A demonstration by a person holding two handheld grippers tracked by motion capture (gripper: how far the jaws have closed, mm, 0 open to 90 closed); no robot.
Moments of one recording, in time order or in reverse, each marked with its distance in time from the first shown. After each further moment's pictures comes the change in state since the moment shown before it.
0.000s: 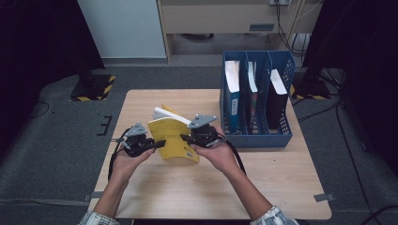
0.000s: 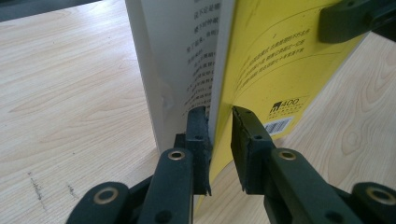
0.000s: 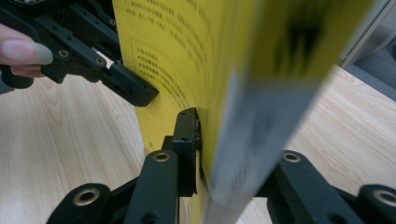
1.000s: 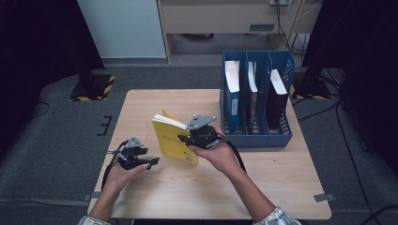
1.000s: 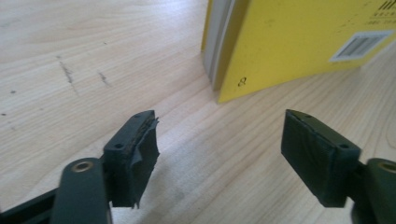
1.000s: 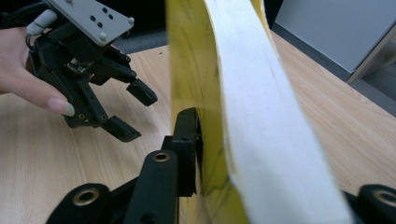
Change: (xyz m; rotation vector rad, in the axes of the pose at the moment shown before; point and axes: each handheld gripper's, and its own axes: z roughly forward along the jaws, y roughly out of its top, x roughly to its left) left arm 0.018 -0.059 0.002 0.168 0.128 -0.054; right arm 0.009 0.010 -0.009 -0.014 0.018 -0.056
